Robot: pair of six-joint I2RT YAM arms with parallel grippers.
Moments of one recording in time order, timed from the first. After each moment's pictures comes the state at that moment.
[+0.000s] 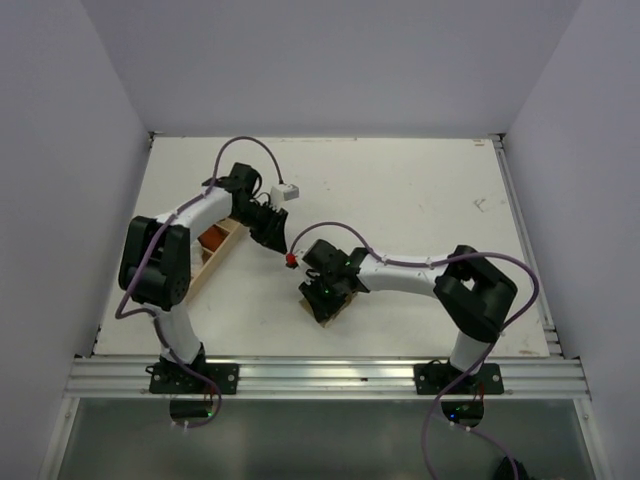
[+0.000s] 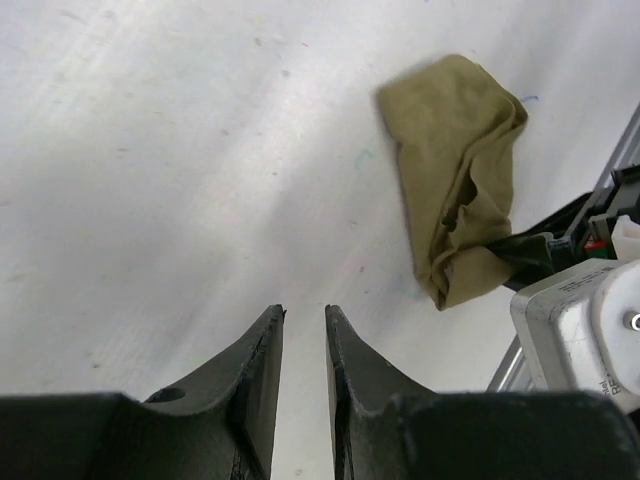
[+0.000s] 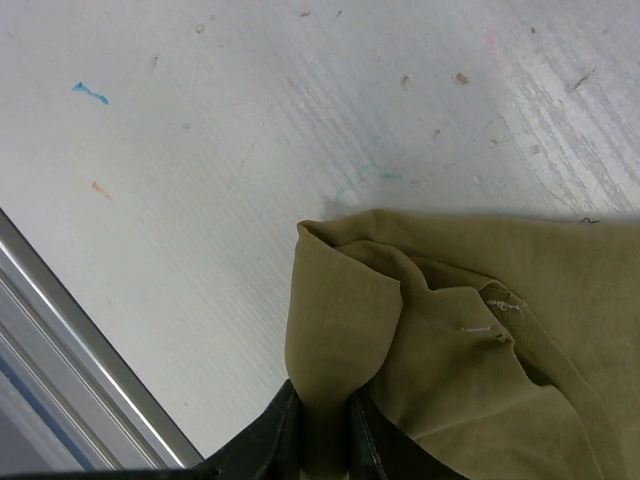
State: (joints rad) left arm -0.28 1.84 1.27 -0.75 0.74 0.39; right arm 0.99 1.77 1.05 -0.45 -0.22 0.20
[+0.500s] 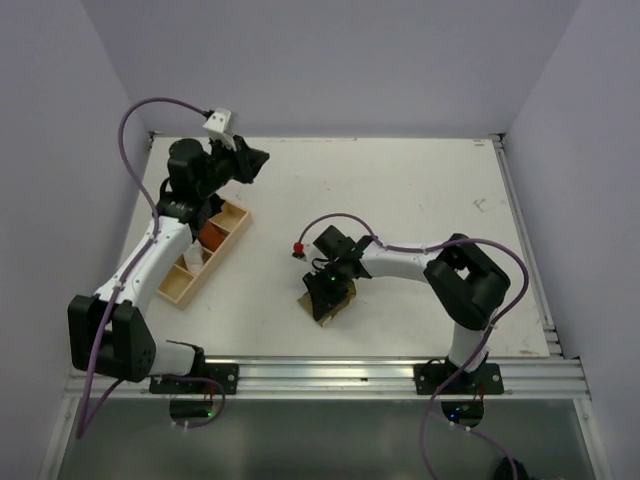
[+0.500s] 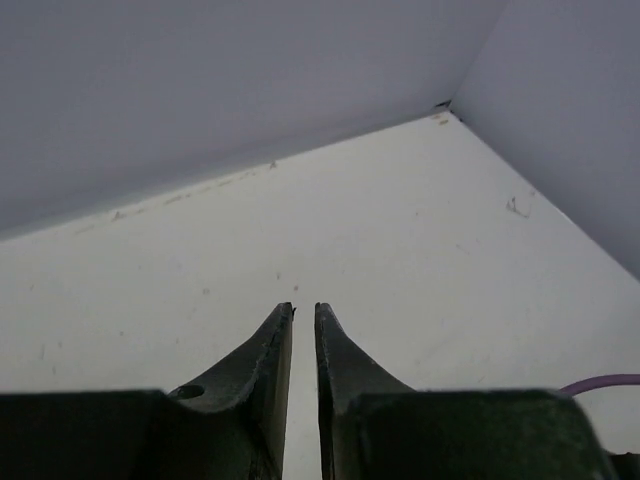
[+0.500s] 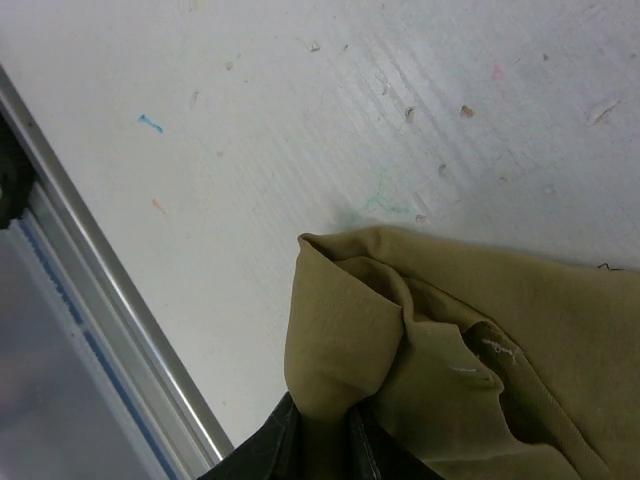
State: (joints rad) left arm -0.20 1.34 1.06 0.12 0.40 -0.18; right arm 0.87 1.83 1.07 -0.44 -0.48 0.18
